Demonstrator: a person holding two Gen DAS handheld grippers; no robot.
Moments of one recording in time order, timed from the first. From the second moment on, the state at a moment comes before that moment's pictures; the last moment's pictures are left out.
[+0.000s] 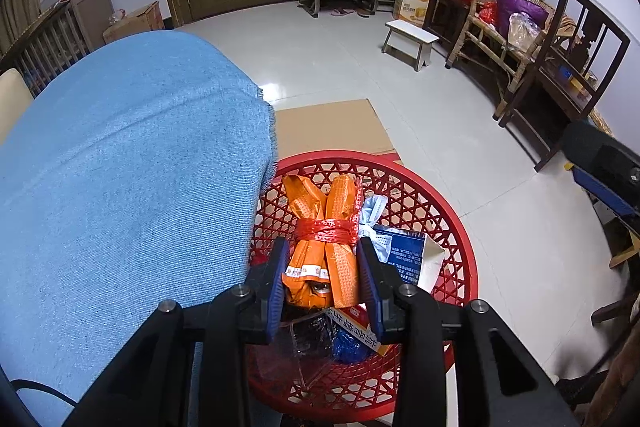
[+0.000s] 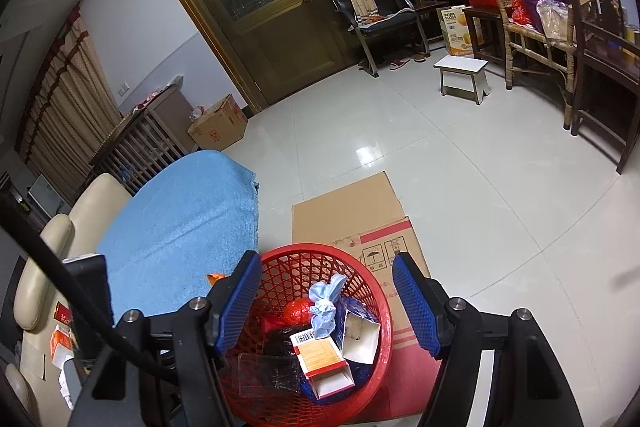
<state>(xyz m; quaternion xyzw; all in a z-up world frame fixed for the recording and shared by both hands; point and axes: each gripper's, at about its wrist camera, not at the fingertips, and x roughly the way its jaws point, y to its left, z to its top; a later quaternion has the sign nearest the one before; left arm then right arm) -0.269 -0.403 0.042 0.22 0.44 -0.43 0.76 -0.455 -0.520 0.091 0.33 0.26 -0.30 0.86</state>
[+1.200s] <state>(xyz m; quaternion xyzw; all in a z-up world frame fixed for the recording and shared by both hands) -0.245 -0.233 0.100 0.12 0.39 -0.38 0.83 -0.425 -0.413 0.064 0.26 0.33 -0.33 0.85</state>
